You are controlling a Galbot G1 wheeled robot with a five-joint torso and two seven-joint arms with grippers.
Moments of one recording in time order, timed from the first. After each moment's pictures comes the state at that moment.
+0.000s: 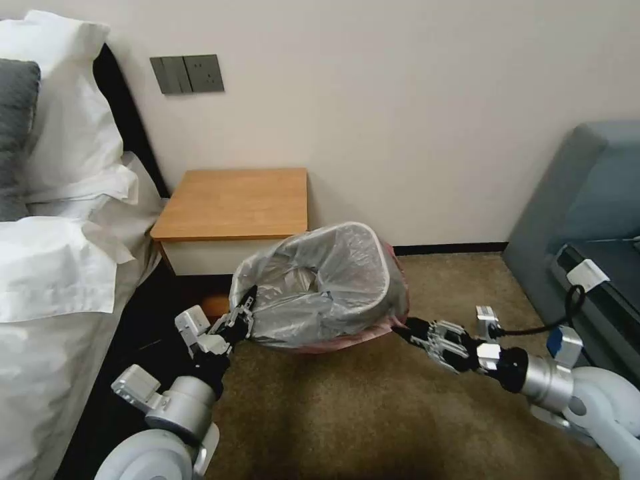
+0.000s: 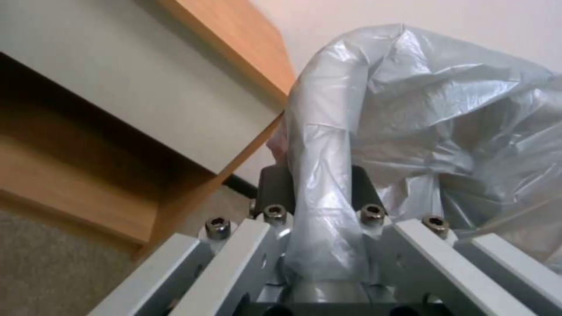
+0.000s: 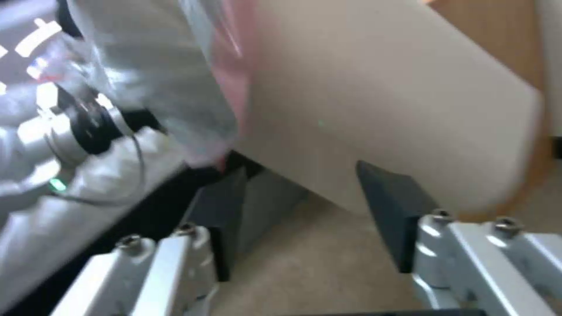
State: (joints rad) left arm 1.68 -1.34 -0.50 -2.42 -0.99 0.25 -0.20; right arm -1.55 0.79 0.66 1.90 0.94 -0.21 -0.94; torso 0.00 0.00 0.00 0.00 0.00
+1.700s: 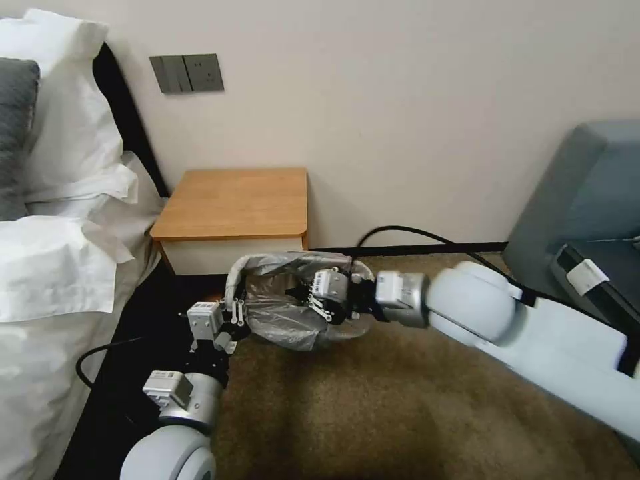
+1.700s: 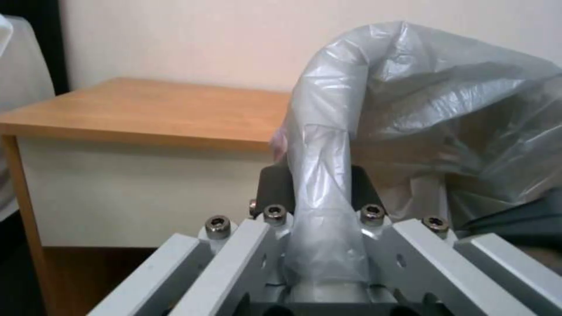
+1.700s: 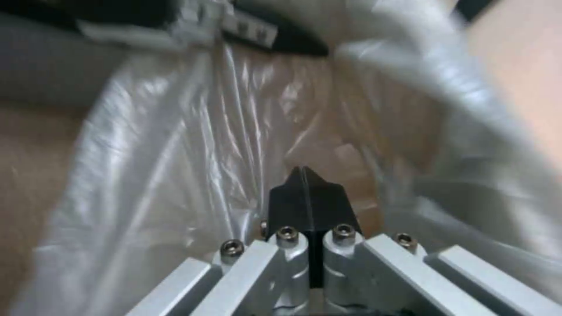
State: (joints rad) left arm 1.64 -1.32 -0.43 -2.33 -0.28 0.09 -0.14; right arm -0.34 0.78 -0.48 2.09 0.30 -0.48 -0.46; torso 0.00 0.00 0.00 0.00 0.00
